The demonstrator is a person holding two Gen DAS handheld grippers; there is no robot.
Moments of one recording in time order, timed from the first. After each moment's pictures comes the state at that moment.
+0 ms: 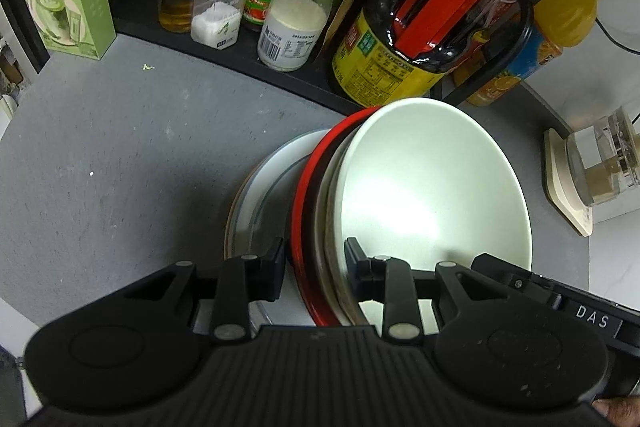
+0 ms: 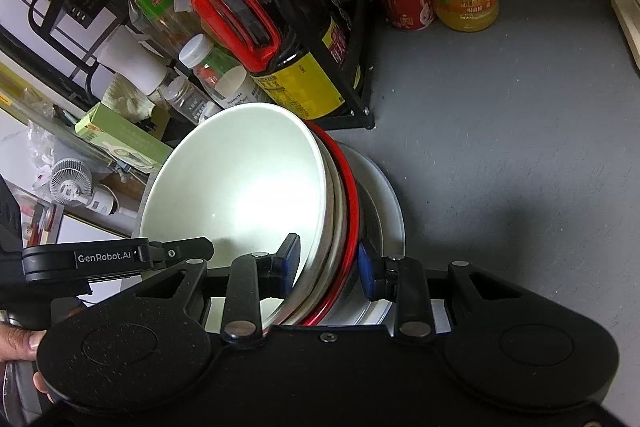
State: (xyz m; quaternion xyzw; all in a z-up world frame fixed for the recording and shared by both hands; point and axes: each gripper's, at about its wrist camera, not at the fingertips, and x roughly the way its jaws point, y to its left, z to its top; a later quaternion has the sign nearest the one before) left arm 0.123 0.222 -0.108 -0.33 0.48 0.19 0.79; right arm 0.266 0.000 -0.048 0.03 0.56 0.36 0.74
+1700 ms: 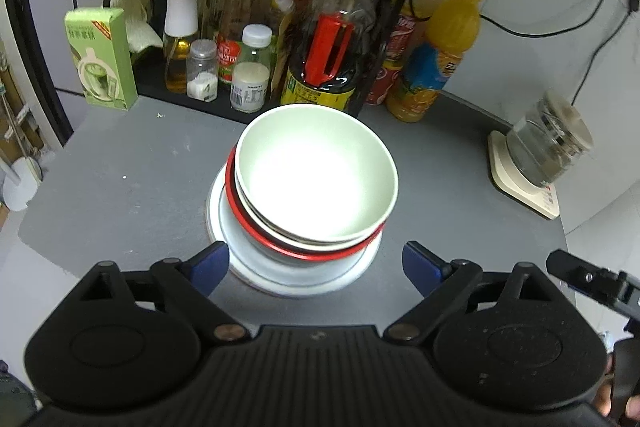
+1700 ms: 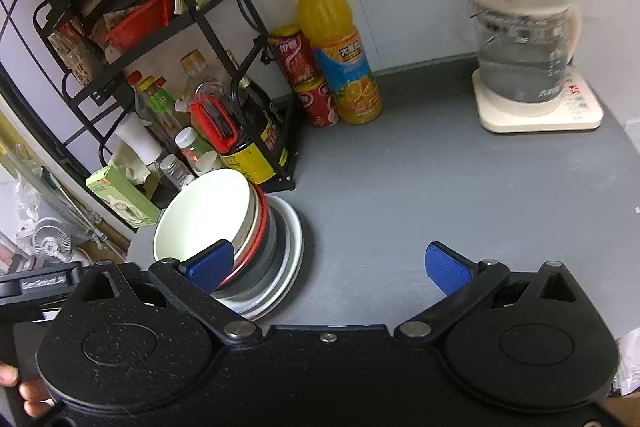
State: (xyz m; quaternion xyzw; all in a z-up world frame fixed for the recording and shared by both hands) left arm 0.049 0.091 -0.011 -0.24 0.40 0.22 0.86; right arm 0.192 -0.149 0.045 0.05 0.43 0.30 0.85
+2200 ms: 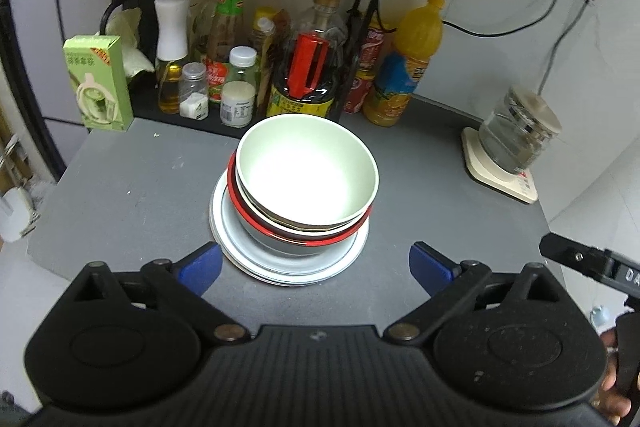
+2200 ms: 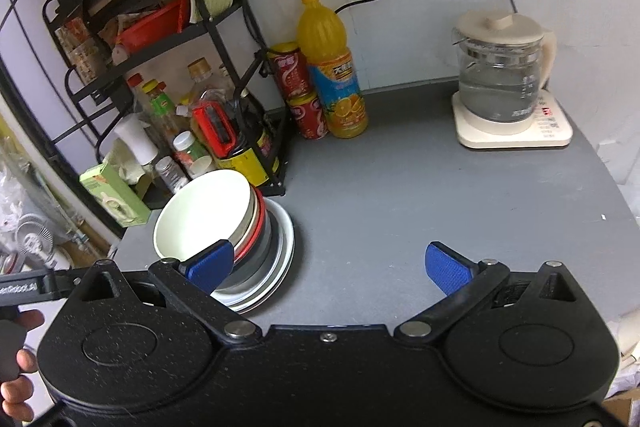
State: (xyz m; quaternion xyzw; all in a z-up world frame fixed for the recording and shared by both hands) left arm 0.011 0.082 0.004 -0.21 0.38 0.18 0.88; right arm 0.150 -0.152 0.064 0.03 0.40 0.26 0.88
